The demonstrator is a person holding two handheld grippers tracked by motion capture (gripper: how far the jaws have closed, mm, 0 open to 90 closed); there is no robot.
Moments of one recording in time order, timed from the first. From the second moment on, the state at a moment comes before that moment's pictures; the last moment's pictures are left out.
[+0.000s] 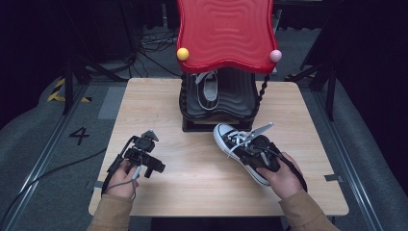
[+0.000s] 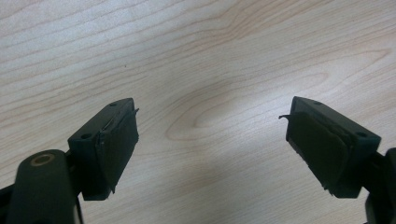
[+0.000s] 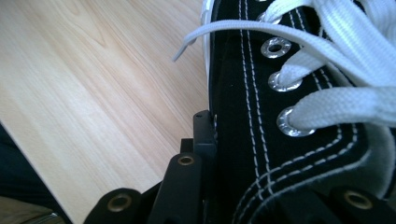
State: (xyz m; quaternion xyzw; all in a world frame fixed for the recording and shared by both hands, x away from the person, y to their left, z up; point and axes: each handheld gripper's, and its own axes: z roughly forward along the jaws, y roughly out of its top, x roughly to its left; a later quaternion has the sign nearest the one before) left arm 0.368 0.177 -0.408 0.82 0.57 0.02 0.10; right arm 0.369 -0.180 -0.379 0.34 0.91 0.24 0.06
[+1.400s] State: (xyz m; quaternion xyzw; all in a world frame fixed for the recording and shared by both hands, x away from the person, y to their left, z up) left arm 0.370 0.183 -0.409 0.81 0.57 0.01 0.11; right arm 0.445 -0.171 -0.305 0.41 0.84 0.29 0.19
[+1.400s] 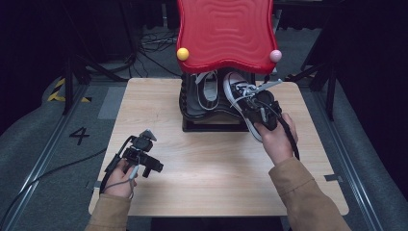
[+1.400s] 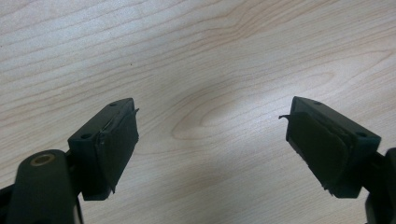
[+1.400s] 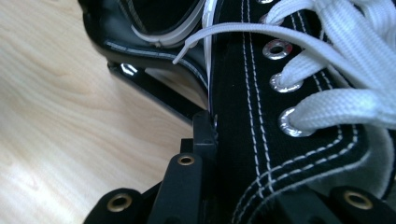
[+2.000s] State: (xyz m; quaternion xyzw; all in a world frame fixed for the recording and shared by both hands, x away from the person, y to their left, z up) left arm 0.371 0.191 -0.411 0.81 0.57 0.01 0.11; right arm 0.476 -0.146 -0.325 0.44 0.81 0.28 0.25
